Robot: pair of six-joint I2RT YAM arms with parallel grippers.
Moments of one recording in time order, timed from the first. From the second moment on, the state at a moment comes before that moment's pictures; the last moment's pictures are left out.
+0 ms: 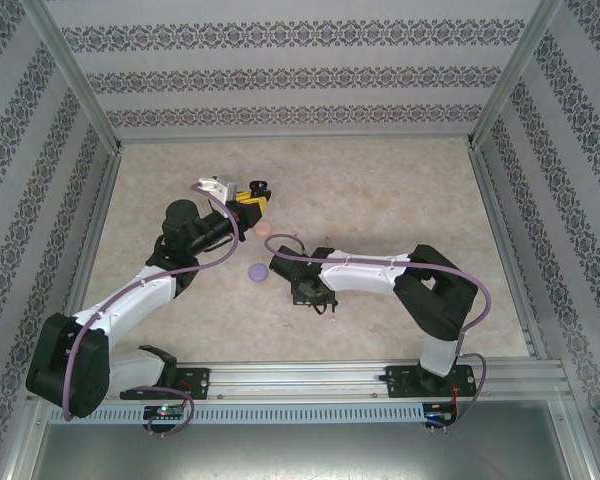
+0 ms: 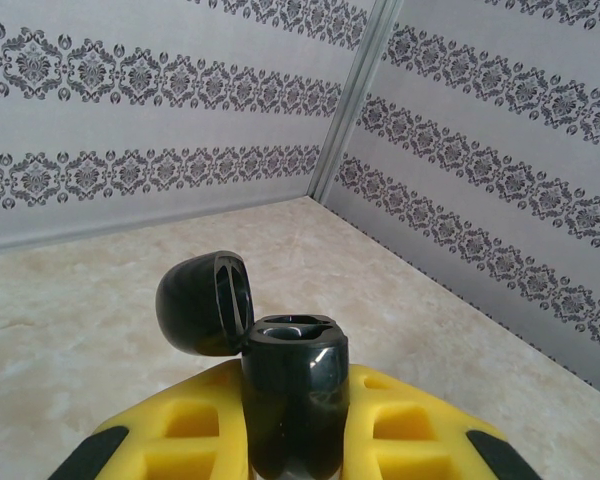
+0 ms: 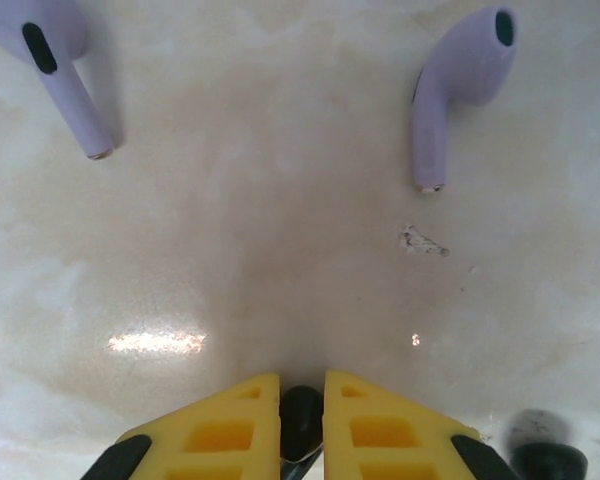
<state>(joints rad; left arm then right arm) -0.35 1.22 0.65 0.52 0.45 -0.27 0.97 1.82 1.10 -0.72 0.16 1.01</state>
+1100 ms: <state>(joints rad) -0.47 1.31 0.63 0.77 0.56 -0.04 0.61 1.17 1.21 -0.38 0.07 0.29</state>
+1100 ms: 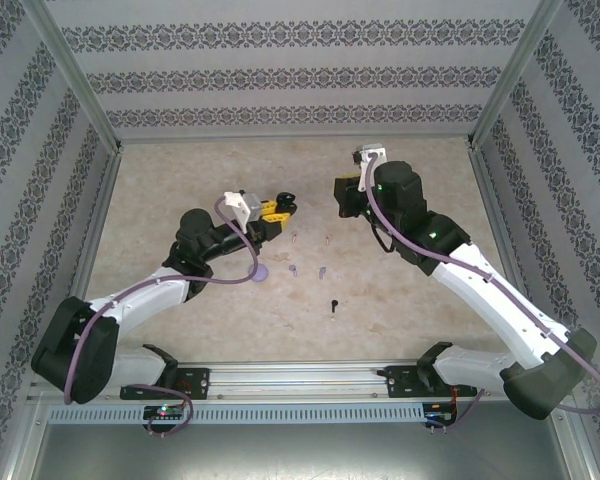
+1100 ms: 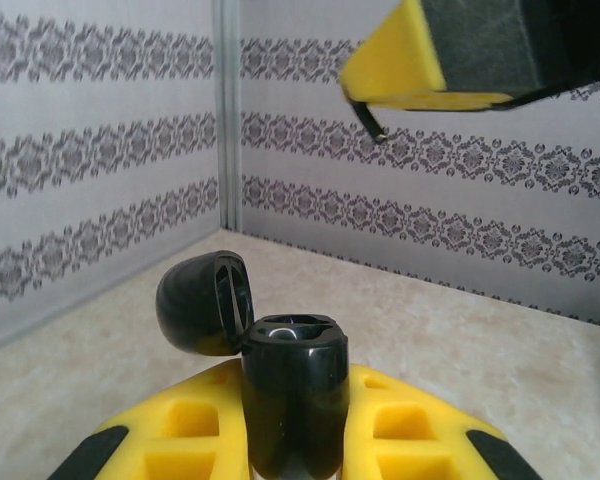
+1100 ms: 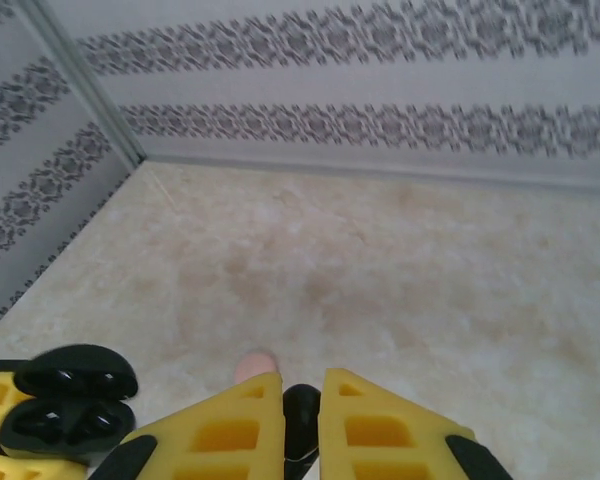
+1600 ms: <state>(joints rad) -0.54 1.62 0.76 1.13 0.47 0.00 0.61 1.15 1.20 -0.23 -0.09 0.07</state>
